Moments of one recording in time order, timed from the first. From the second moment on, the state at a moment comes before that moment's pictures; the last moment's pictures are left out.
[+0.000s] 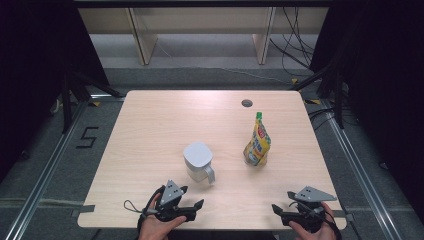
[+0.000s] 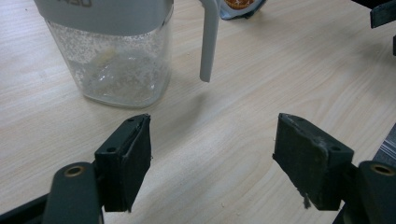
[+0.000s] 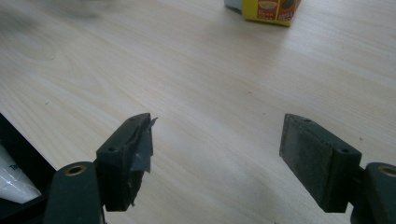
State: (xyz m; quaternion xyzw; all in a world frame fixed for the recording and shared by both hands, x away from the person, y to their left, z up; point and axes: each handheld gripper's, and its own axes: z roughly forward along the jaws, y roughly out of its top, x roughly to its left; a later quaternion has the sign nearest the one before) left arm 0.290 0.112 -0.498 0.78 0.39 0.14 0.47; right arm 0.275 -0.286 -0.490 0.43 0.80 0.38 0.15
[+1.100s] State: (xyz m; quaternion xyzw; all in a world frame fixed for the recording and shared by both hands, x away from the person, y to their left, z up) left arm 0.334 0.069 -0.497 0.77 0.38 0.15 0.48; right arm 0.276 -0.282 -0.494 0.44 0.81 0.38 0.14
